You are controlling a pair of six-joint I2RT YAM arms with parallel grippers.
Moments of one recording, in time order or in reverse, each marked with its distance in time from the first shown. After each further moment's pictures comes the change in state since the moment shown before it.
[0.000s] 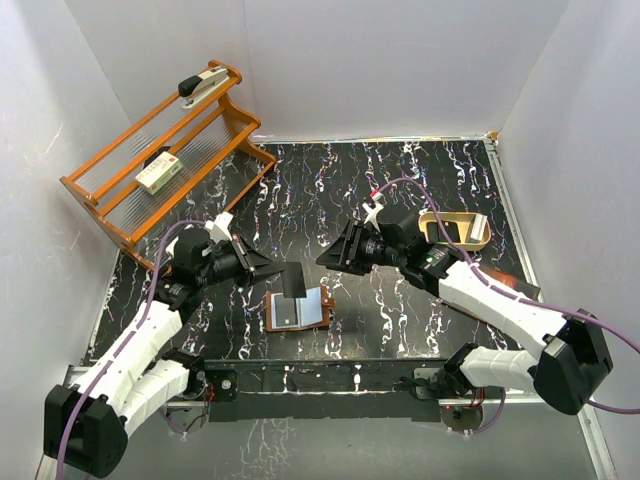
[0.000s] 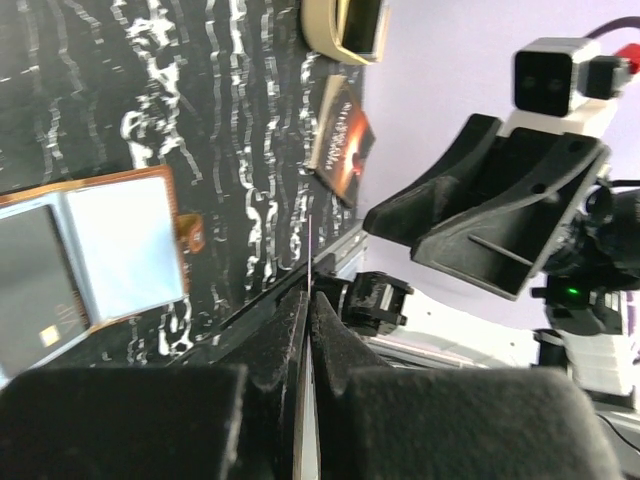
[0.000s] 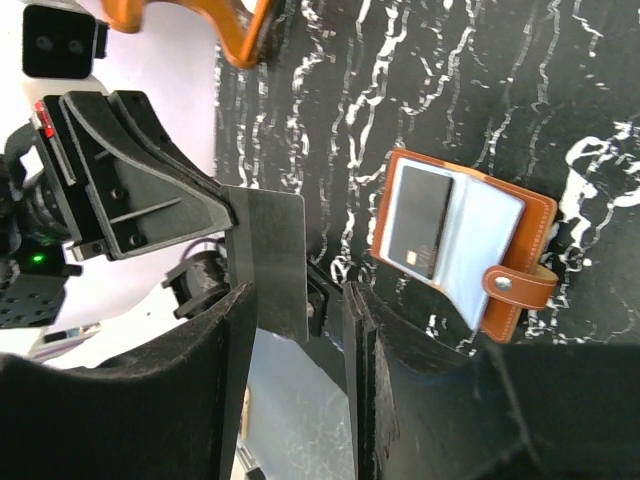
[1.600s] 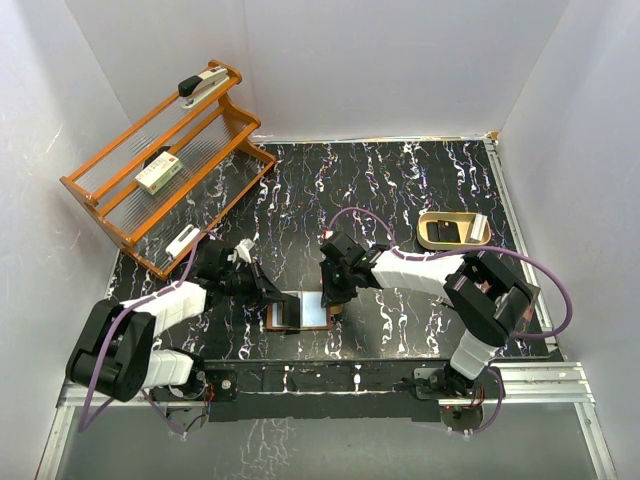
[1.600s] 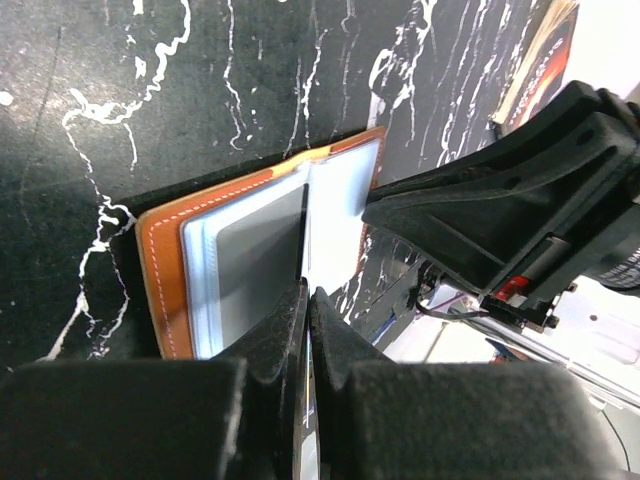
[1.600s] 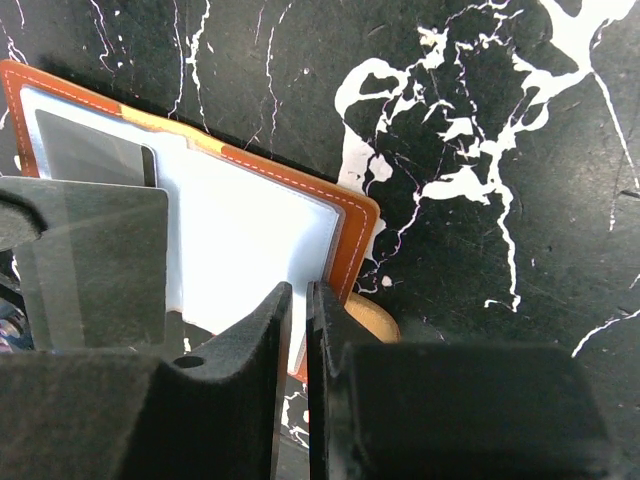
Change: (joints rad) left arm 0.000 0.405 -0.148 0.127 0.009 0.252; right arm 0.152 0.512 0.092 -0.175 0.195 -0.281
